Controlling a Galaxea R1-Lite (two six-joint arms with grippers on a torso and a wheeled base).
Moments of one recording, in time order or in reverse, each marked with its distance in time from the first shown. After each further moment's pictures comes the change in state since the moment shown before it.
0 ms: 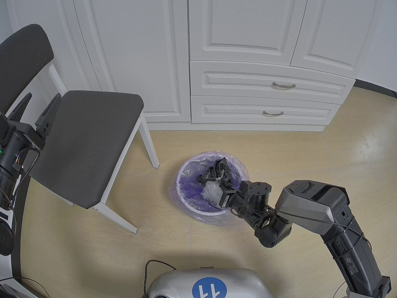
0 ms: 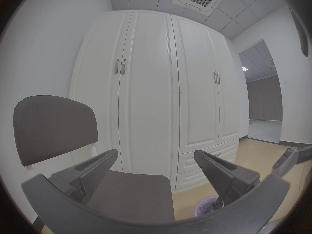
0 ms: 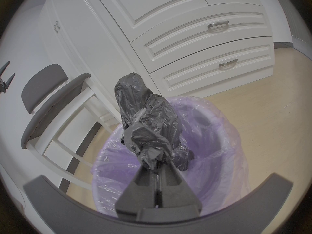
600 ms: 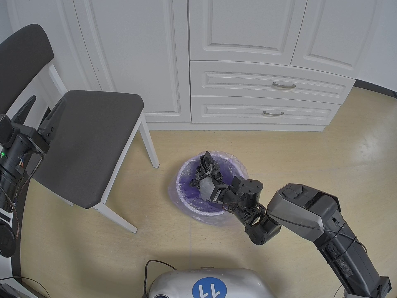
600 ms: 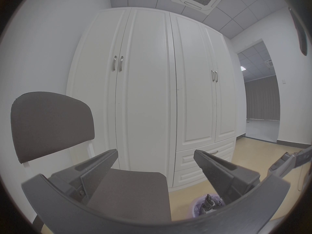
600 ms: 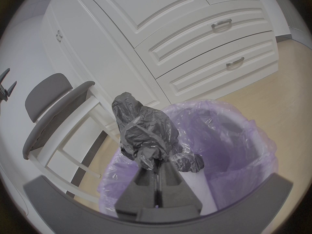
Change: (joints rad) left arm -0.028 0.011 0.012 0.000 0.000 0.012; right arm 0.023 0.077 -0.197 0.020 0.000 0.050
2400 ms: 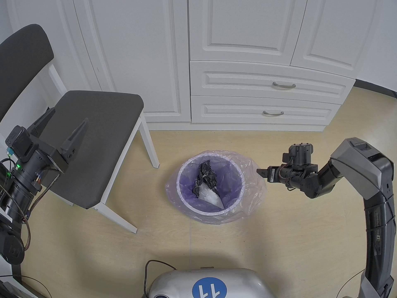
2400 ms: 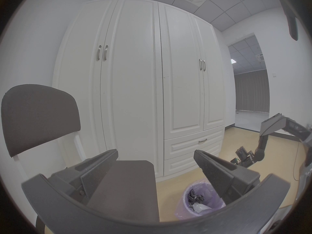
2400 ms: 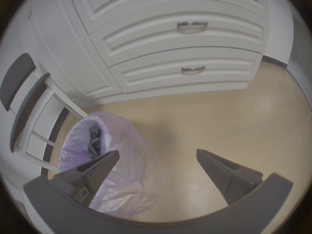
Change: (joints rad) left arm -0.117 0.051 0.054 0.001 0.002 0.093; right arm -0.345 -0.357 0.146 0.659 0.120 -0.264
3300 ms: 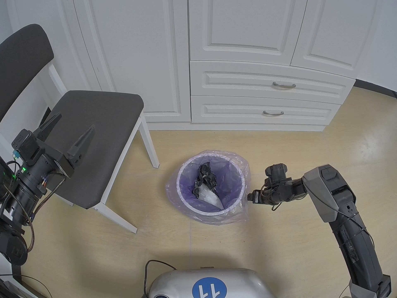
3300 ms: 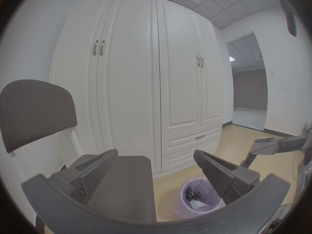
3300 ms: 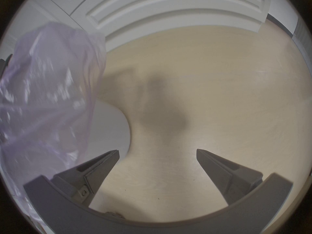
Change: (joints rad) left arm -0.019 0.032 0.009 -0.001 0.000 0.012; right arm 0.010 0.450 -0.676 0.607 0.055 0.103
